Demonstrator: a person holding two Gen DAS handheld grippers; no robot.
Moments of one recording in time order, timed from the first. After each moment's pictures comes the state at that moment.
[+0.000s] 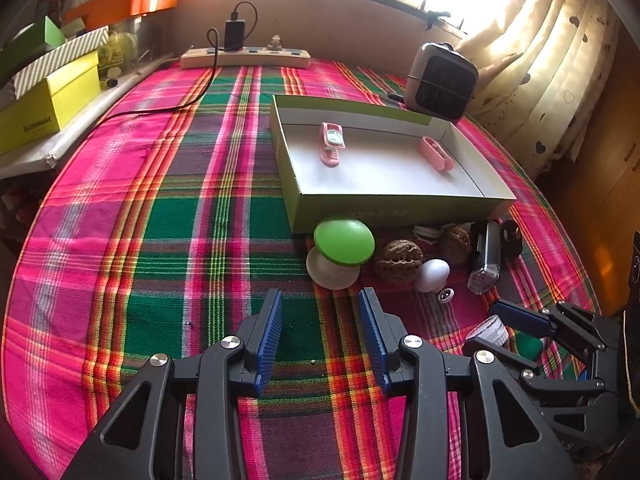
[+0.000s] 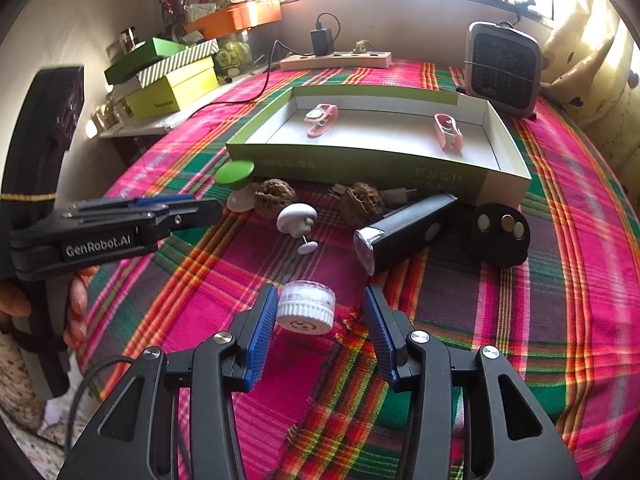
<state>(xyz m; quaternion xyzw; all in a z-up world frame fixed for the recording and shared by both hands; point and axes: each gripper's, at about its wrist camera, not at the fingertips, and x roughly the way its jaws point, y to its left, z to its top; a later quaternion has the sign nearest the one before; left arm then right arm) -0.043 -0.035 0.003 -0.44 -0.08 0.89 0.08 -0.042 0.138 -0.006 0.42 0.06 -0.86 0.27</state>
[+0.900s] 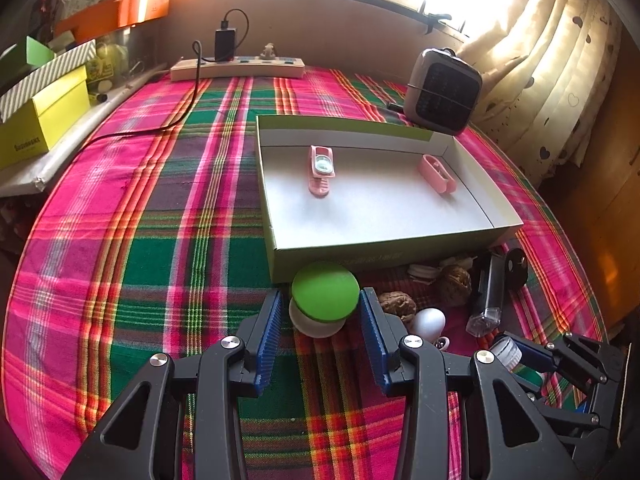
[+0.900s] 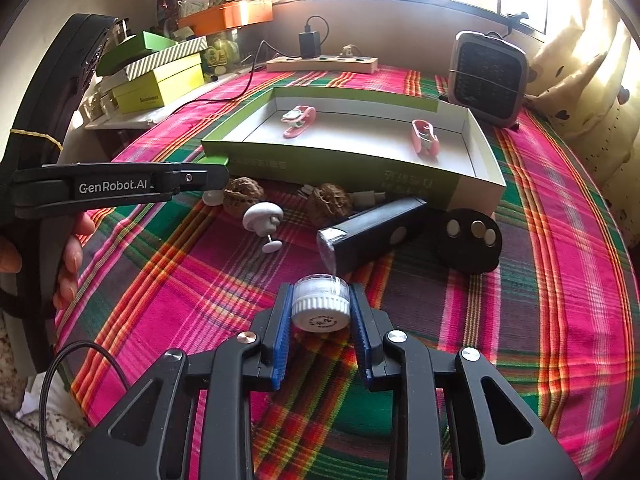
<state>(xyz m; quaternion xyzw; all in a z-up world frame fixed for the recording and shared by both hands) -0.073 -0.021 0.010 -0.43 -0.07 0.90 0.07 -0.047 0.149 -0.006 0.41 0.09 -0.87 0.25</state>
